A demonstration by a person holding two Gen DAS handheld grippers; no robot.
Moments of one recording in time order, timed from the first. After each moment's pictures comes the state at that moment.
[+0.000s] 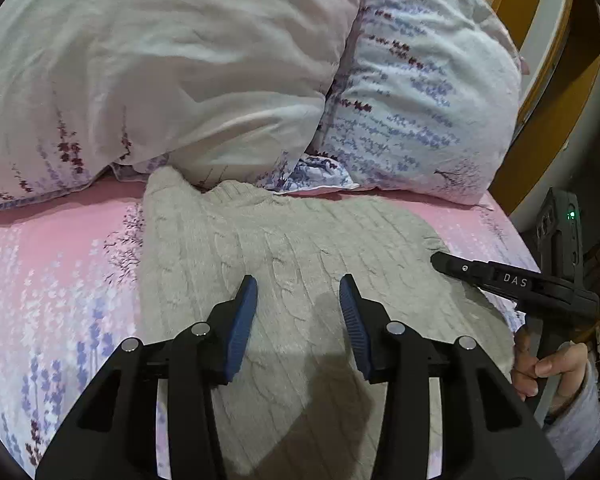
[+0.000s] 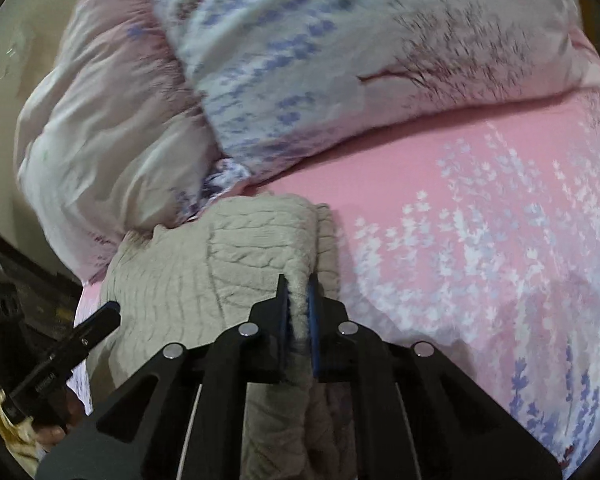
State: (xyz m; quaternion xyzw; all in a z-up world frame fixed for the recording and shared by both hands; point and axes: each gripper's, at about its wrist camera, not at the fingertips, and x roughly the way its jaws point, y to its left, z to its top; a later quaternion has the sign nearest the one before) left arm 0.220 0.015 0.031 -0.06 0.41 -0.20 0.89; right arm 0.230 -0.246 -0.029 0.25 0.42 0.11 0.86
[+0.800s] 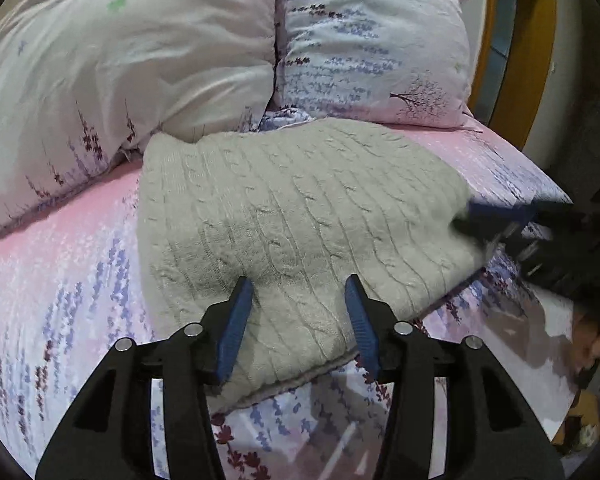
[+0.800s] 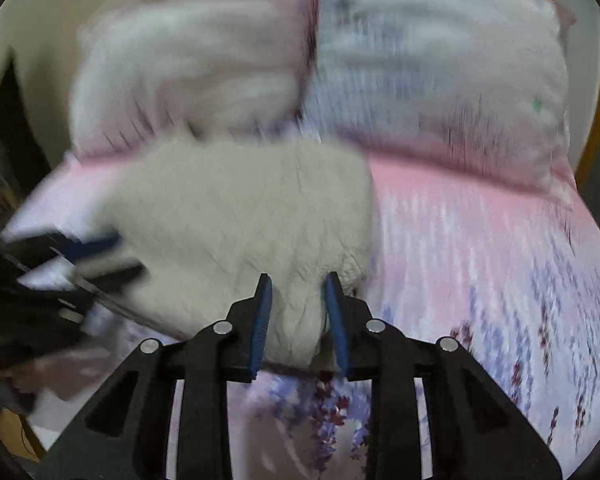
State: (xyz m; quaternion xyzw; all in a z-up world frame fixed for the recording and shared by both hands) left arm 0.119 0.001 0.012 0.07 0.38 -0.19 0.90; right arm 0.115 -0.180 -0.009 0.00 0.39 0.10 0.92
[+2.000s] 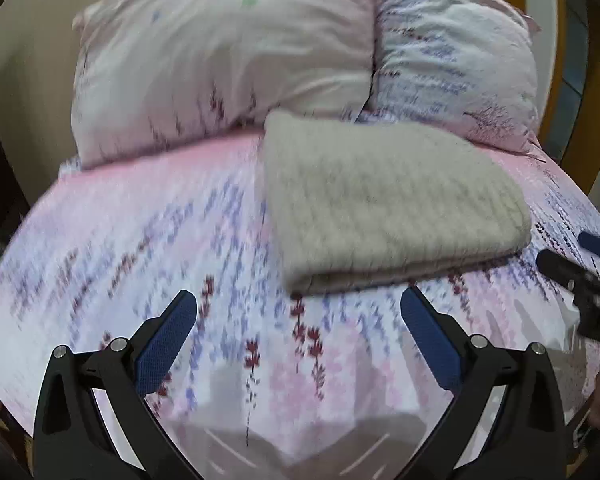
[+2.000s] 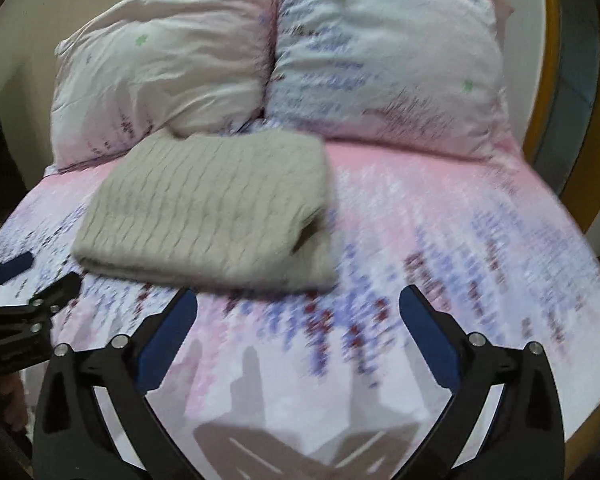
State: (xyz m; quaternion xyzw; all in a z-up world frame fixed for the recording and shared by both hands) left arm 0.047 0.041 0.011 0.03 0.37 -0.02 0.93; right arm 0.046 -0.175 0.004 0.02 0.35 0.03 0.93
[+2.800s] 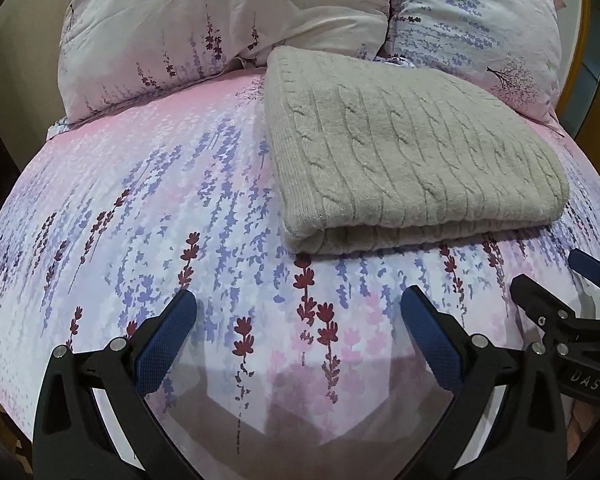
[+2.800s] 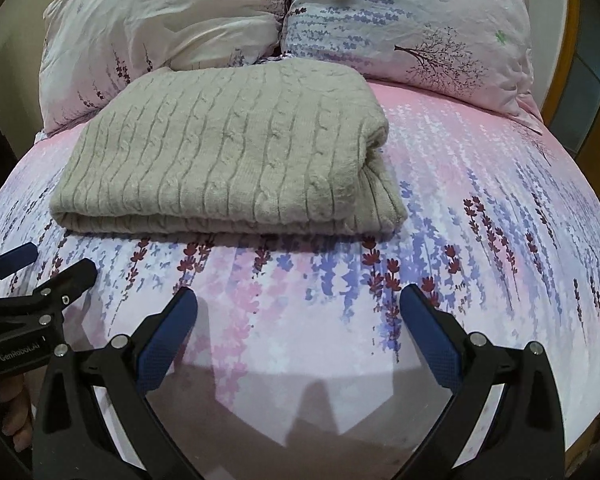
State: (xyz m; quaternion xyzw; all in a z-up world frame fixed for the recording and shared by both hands) left arm 0.068 0.043 -0.021 0.03 0.45 -0.01 0.89; right arm 0.066 -0.140 -0.036 0.02 0.42 0.02 0.91
